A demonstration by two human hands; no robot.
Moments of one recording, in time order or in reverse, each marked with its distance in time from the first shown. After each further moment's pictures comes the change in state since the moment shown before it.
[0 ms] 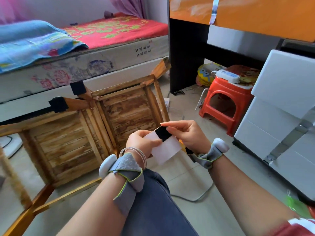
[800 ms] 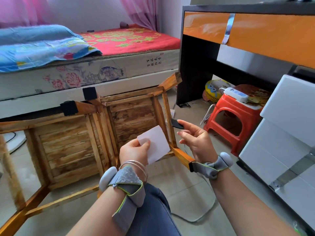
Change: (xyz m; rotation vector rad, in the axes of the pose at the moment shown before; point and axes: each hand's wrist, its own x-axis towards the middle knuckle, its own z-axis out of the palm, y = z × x) left_hand 0.009 -0.003 -0.011 -0.300 0.328 0.043; right_hand 0.028 0.007 -0.013 0.146 0.214 0.069
